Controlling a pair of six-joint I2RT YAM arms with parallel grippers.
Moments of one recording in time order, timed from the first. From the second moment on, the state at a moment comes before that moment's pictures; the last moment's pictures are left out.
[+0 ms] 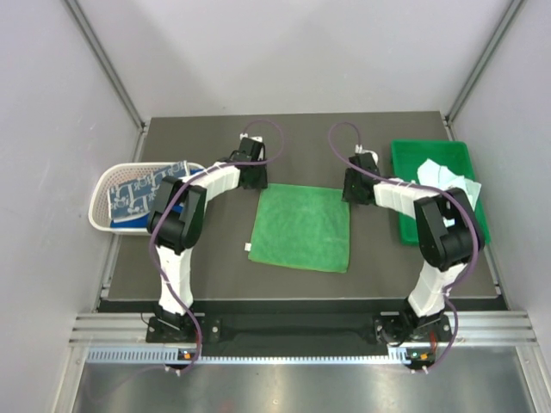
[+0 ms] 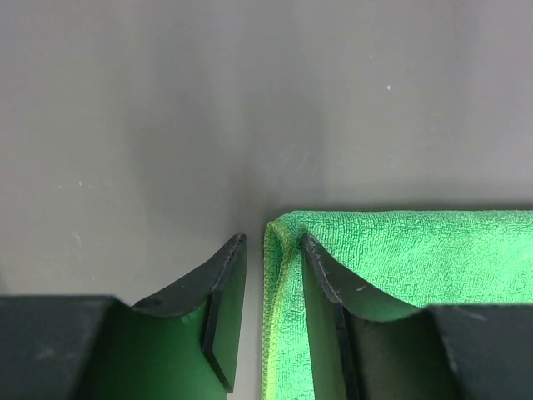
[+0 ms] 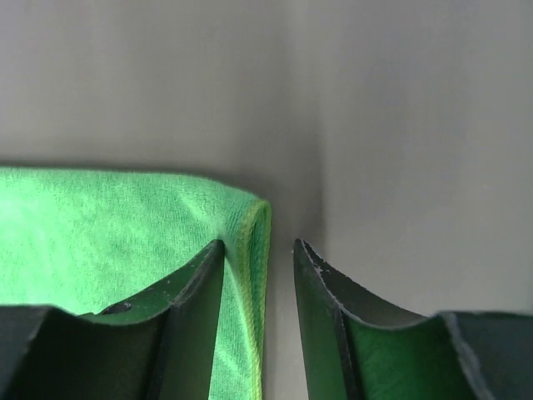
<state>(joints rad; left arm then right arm) -0.40 2.07 1.44 -0.27 -0.04 -0.37 0.34 1.79 1.05 -0.18 0.16 0.42</state>
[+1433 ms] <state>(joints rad) -0.33 2.10 1.42 -0.10 0.05 -0.46 0.32 1.91 1.18 -0.12 0.09 0.36</state>
